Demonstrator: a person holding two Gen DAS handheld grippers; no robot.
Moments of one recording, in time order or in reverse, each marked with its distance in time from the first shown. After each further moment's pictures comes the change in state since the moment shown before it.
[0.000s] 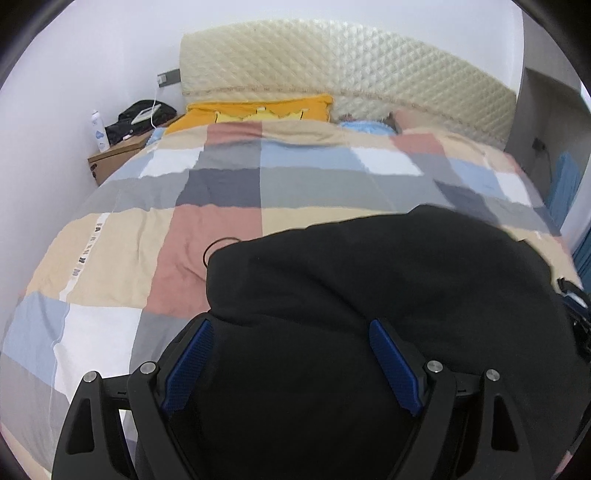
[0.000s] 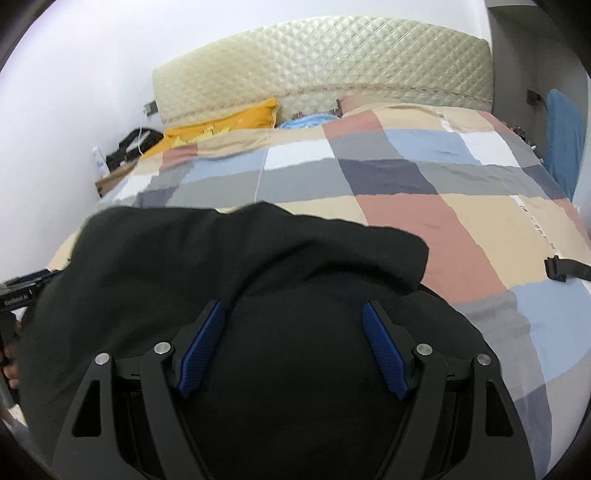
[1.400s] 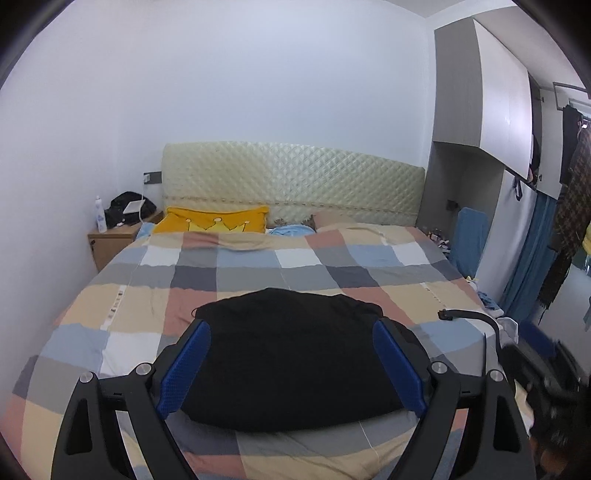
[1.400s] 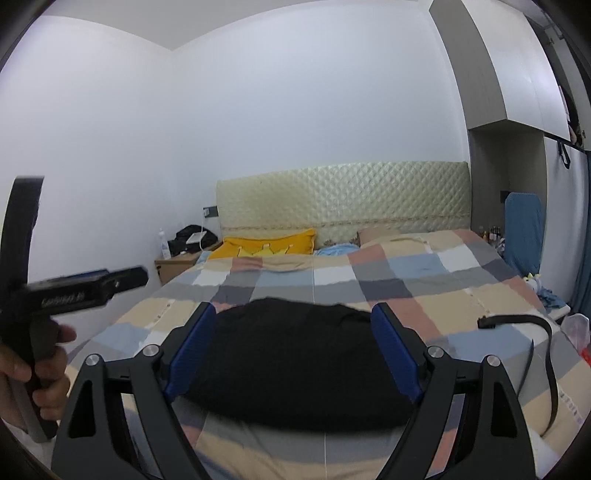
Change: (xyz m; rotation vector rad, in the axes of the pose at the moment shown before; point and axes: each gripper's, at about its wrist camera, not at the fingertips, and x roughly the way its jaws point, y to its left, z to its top) left arm -0.363 -0.074 -0.074 0.041 -0.340 -0.162; right arm -0.356 0.114 -0.081 -0.071 -0.437 0.043
